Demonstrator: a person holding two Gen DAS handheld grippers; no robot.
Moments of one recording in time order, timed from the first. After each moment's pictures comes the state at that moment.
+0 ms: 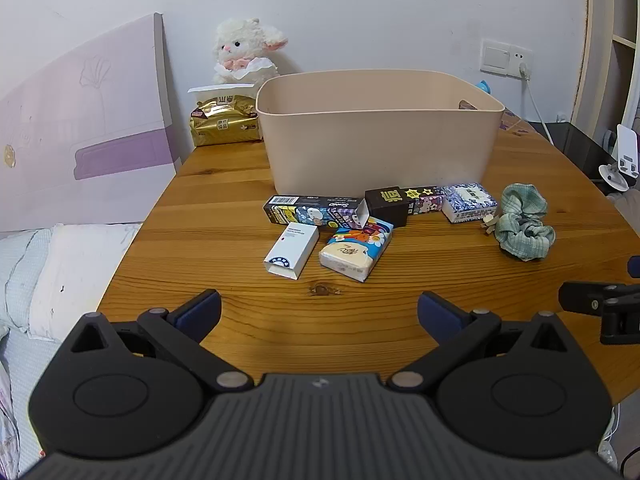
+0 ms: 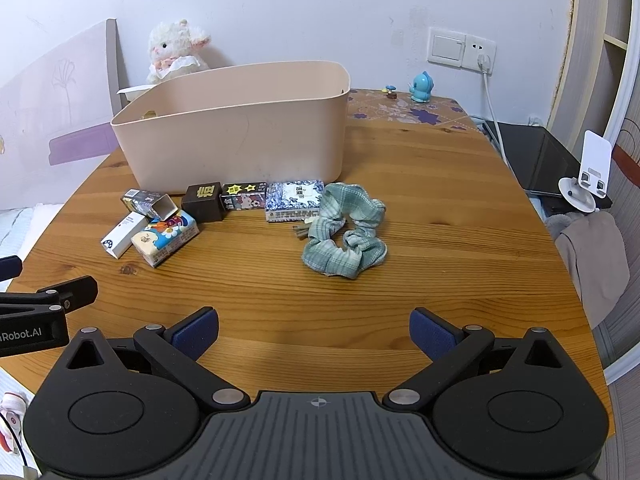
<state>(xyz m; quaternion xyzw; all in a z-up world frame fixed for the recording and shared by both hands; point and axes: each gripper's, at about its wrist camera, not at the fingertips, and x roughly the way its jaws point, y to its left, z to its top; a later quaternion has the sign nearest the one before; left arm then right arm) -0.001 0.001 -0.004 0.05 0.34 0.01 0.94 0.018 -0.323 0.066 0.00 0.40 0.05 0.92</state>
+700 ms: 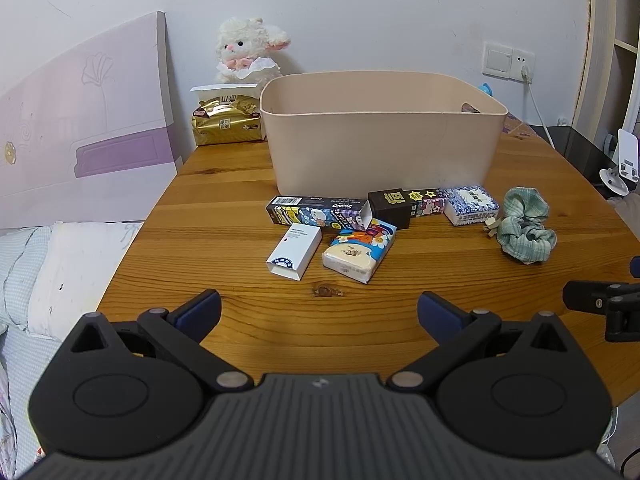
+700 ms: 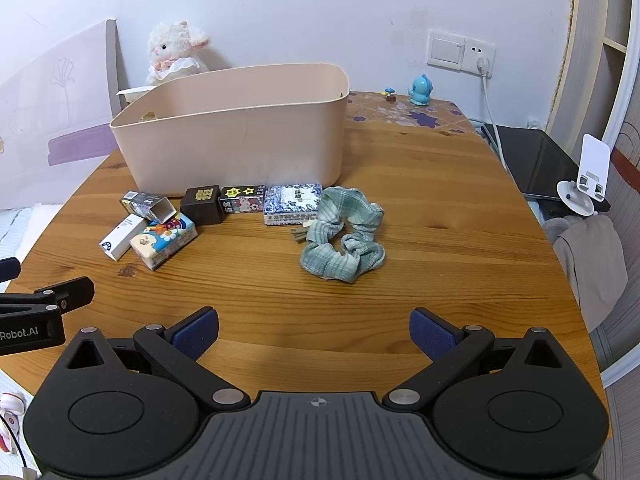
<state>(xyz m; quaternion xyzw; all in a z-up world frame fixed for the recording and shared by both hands) 0.000 0.005 -0.004 0.04 0.34 0.01 0.94 0.019 -0.323 0.069 0.00 0.40 0.05 0.92</state>
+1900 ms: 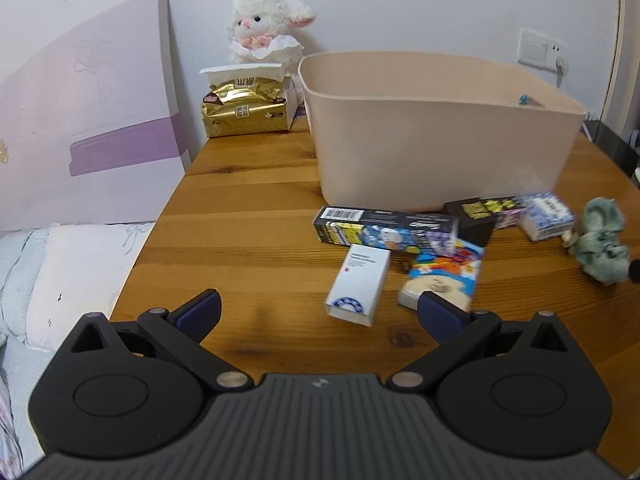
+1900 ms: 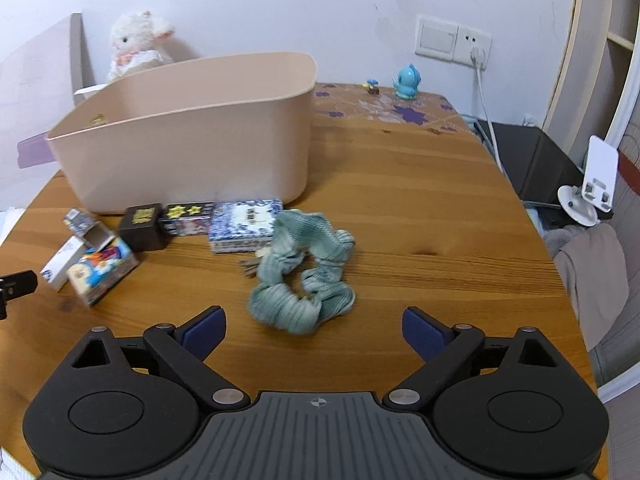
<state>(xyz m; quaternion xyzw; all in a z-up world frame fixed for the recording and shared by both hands) 0.081 0.061 -0.035 0.05 0.36 0.01 0.93 0.094 -0.343 0.041 -0.01 0.41 0.03 0.91</state>
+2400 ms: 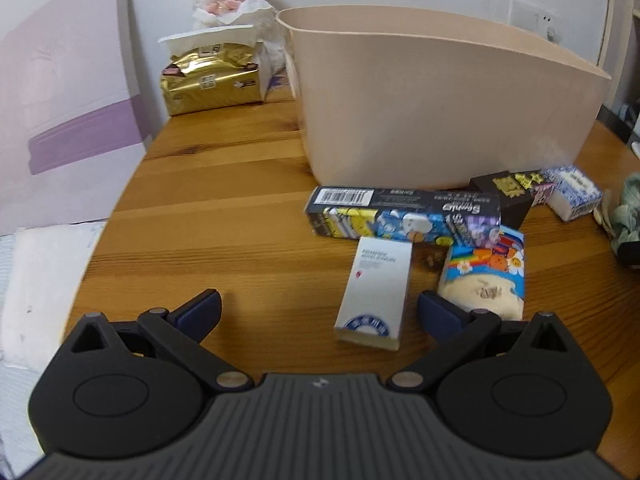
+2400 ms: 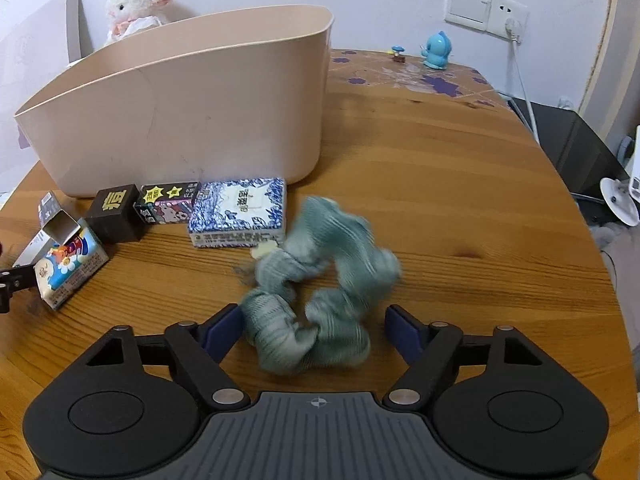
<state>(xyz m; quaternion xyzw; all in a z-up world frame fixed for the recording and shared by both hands) 0.130 0.076 -0.073 0.04 0.39 -0.04 0.92 0.143 -0.340 0.002 -0.01 0.44 0.06 0.89</state>
